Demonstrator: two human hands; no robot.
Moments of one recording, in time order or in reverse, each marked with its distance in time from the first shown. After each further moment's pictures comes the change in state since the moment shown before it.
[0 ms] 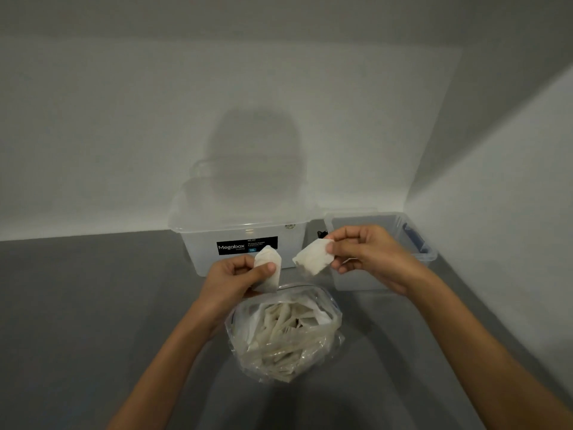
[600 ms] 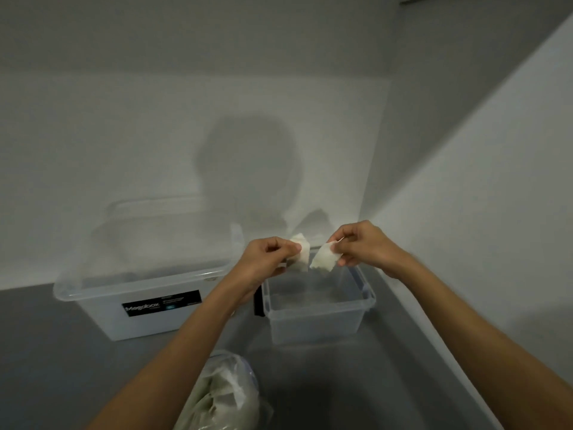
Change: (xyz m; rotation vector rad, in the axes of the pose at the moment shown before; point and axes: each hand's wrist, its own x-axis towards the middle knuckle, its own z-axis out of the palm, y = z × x) left_hand 0.143 0.039 0.187 0.150 -0.218 0.037; right_hand 0.071 -0.001 -0.187 -0.450 0.221 0.037
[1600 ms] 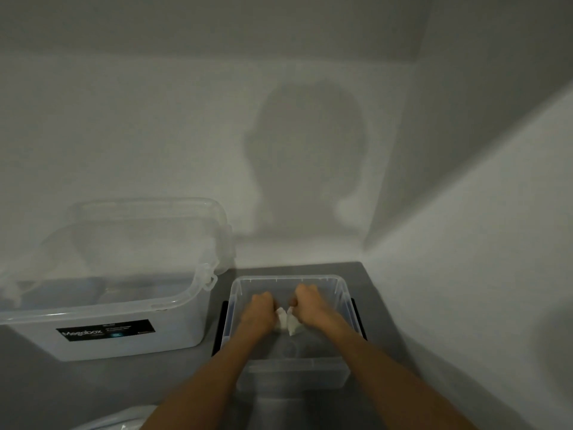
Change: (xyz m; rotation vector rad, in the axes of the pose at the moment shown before) left_hand 0.140 -0.140 0.051 1.070 0.132 -0.262; right_hand 0.141 0.128 0.105 -0.491 -0.210 -0.041
